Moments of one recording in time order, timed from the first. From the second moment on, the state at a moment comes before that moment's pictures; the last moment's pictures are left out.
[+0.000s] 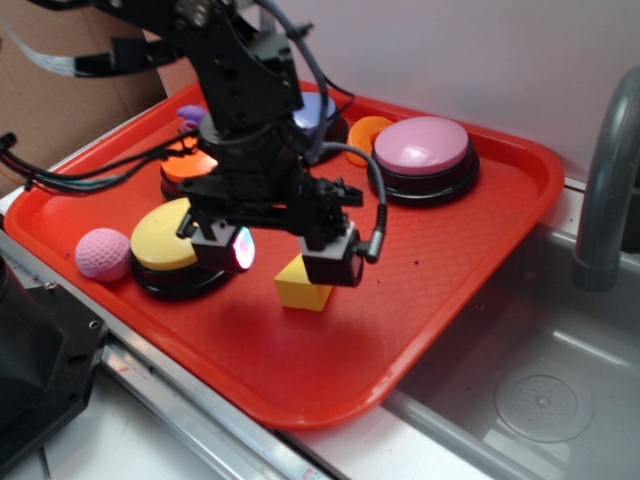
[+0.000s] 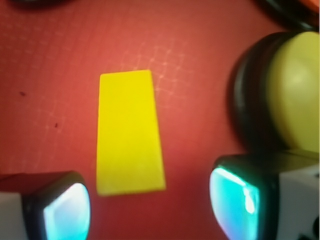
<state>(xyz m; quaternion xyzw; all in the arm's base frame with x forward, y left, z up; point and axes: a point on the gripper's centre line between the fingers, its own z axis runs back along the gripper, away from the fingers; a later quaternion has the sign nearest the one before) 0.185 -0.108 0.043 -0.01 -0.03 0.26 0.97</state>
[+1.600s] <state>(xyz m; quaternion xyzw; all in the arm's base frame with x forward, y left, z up) 0.223 -0.079 0.091 0.01 -0.03 0.19 0.98</state>
